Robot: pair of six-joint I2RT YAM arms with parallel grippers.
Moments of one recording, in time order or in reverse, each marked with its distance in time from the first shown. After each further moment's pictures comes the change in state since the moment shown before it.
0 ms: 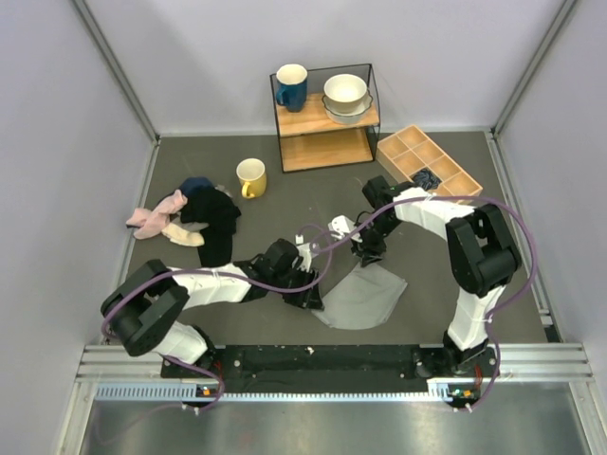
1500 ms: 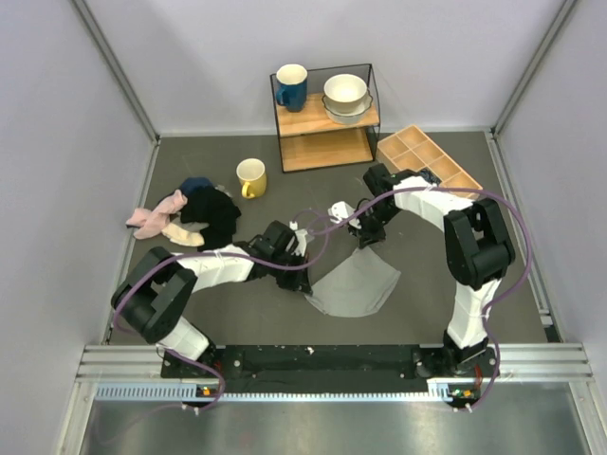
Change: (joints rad) left arm 0.122 0.100 0.127 -0.169 0.039 0.082; right arm -0.035 0.069 0.122 -0.048 0.029 0.018
